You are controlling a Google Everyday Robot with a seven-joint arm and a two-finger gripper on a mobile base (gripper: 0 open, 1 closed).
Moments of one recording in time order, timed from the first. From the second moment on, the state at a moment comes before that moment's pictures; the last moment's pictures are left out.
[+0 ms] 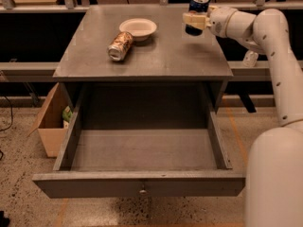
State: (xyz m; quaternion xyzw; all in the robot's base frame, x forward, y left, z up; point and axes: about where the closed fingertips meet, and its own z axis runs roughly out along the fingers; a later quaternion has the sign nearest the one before) arm 0.867 -0.160 0.945 -0.31 0.65 0.24 0.65
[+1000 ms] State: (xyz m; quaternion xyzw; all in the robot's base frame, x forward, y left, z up) arm 0.799 -0.142 0.949 -0.35 0.66 0.28 0.61
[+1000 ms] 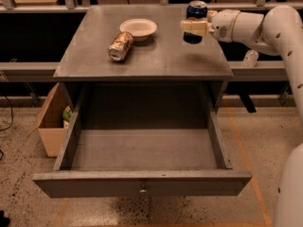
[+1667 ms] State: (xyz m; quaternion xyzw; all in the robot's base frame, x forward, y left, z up) arm 0.695 -0.121 0.968 -0.36 0.66 0.33 0.57
